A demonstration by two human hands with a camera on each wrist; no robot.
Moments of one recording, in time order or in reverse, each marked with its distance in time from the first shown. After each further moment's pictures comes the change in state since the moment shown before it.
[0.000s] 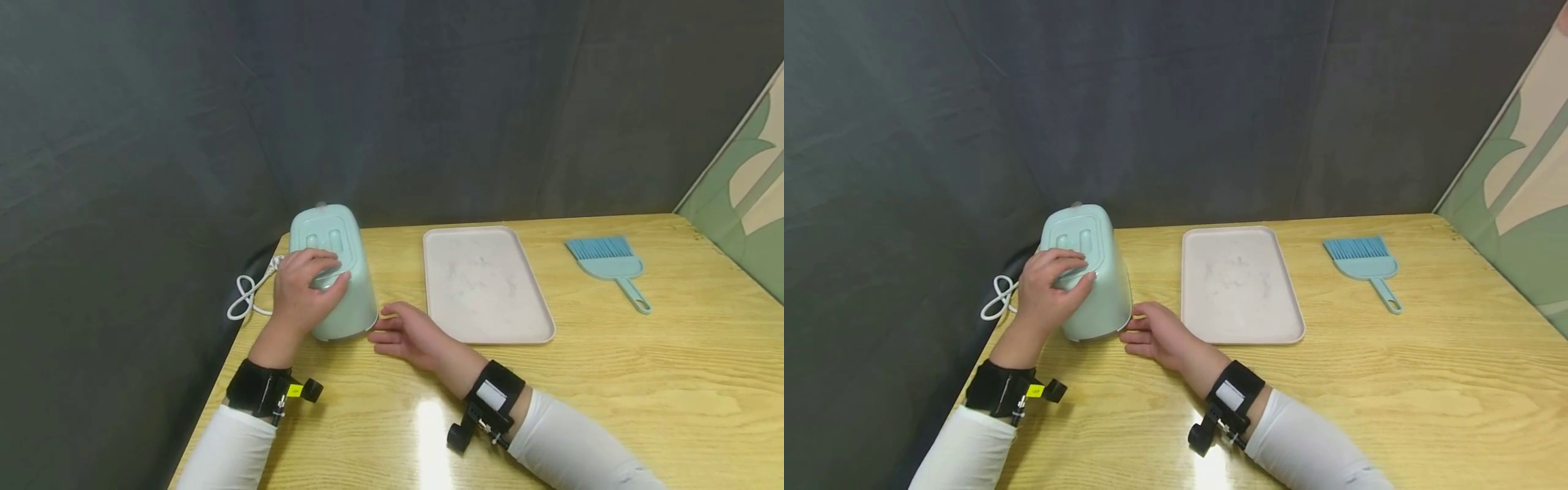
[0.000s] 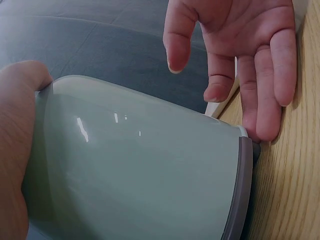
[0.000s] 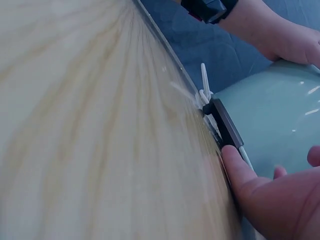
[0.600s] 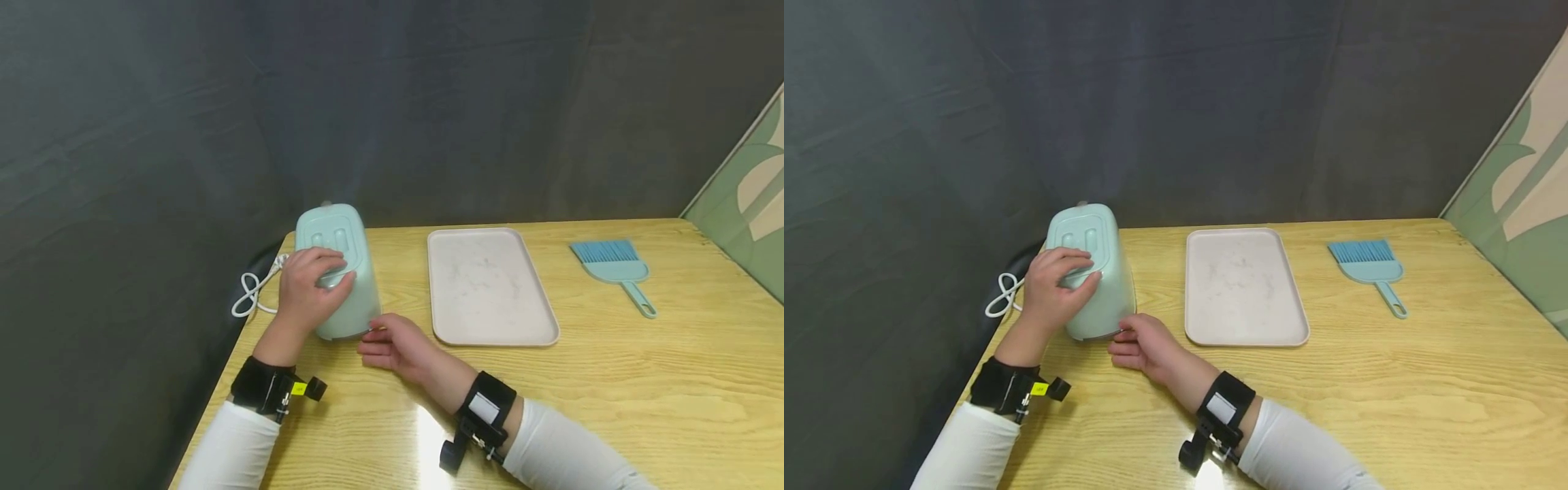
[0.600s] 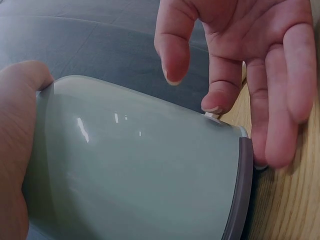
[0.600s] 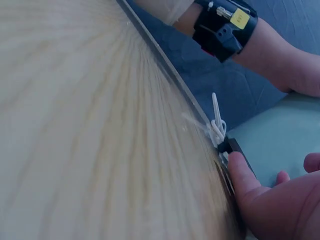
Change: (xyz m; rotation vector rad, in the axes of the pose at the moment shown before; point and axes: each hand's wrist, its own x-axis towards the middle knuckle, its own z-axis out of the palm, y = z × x) left_hand 0.001 0.000 -0.001 0.009 -0.004 0.022; right_hand 0.000 0.019 0.029 0.021 0.056 0.009
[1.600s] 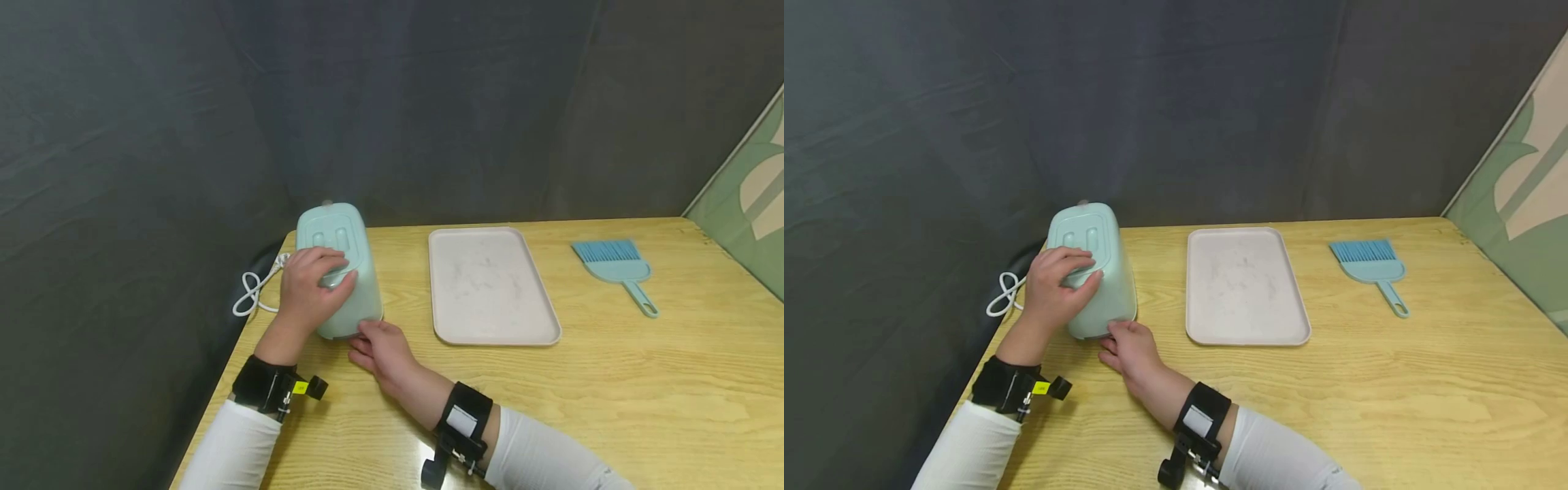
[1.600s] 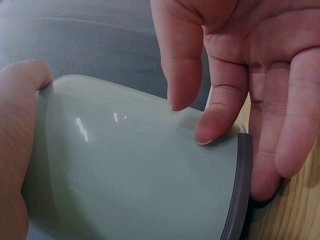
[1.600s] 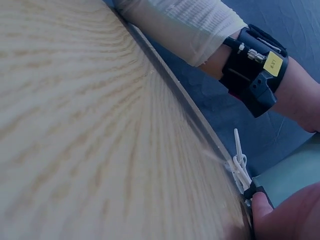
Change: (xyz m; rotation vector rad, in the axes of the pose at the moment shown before) left_hand 0.001 0.001 0.001 0.020 0.014 0.030; right_hand 0.000 0.022 0.032 0.040 0.160 -0.152
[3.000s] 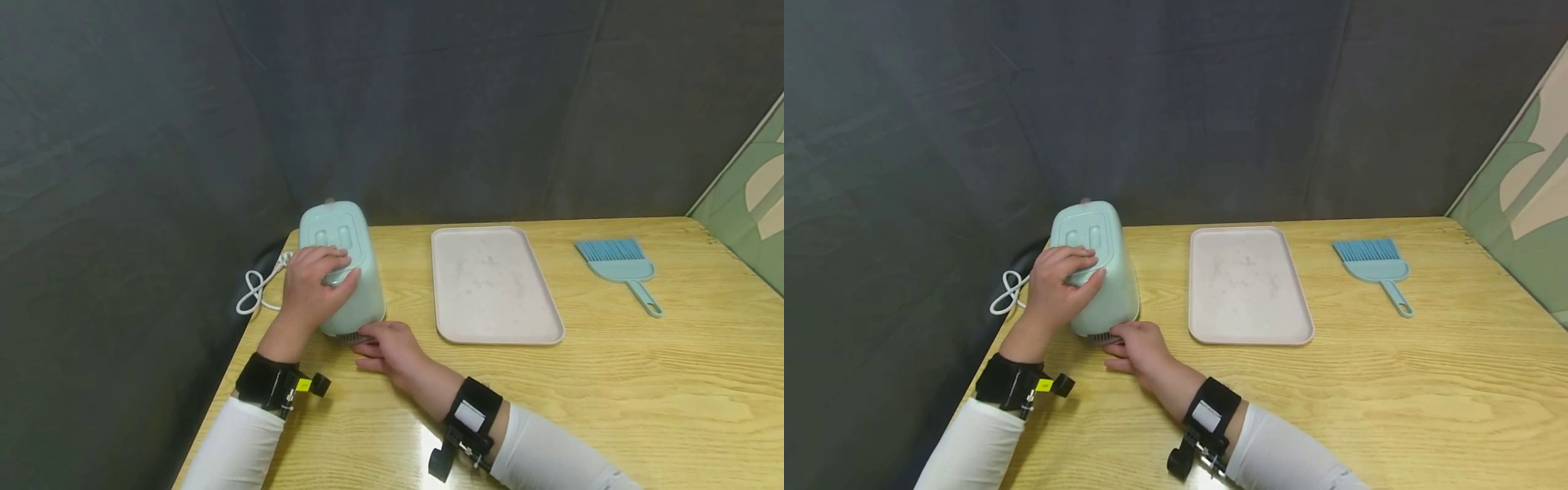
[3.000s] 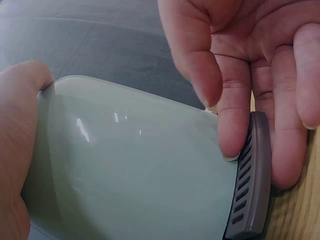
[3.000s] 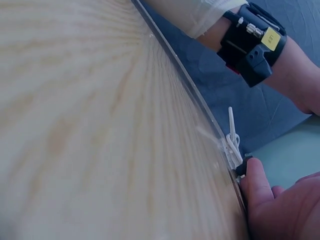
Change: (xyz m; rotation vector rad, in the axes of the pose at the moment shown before) left_hand 0.001 0.001 0.003 -0.008 -0.016 0.014; right_hand 0.003 -0.005 -0.015 -0.120 -0.042 0.073
